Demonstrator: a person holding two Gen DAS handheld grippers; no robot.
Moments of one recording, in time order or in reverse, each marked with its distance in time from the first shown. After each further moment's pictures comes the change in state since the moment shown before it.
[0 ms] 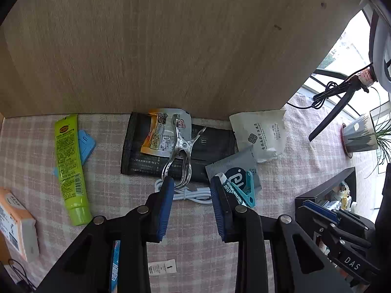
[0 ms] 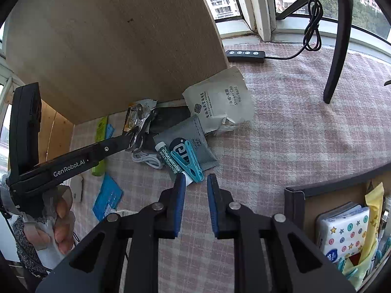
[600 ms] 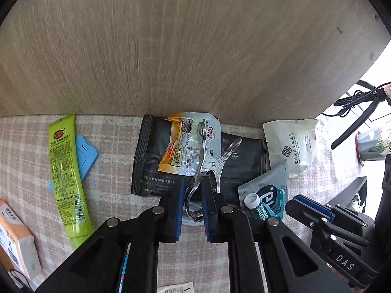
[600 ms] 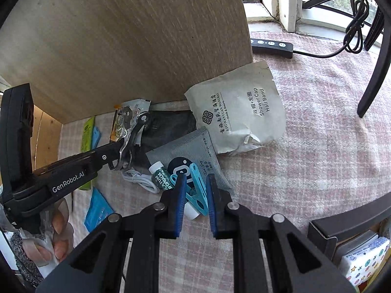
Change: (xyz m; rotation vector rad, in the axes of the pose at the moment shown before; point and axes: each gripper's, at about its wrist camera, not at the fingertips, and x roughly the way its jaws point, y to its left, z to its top) left arm 0.043 0.020 0.011 -0.031 0.045 0.032; right arm 0.050 0.011 0.024 -0.007 0.063 -0.034
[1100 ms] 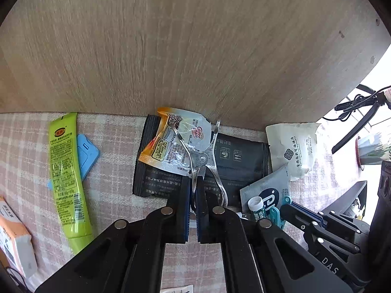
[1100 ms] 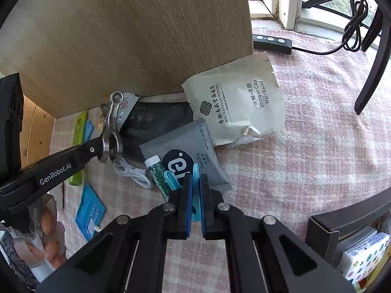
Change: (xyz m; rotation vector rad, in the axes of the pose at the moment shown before) left arm 0.010 -0.010 -0.006 -0.018 -0.031 -0.004; right arm -0.008 0.002 -0.012 -0.001 -0.014 -0.028
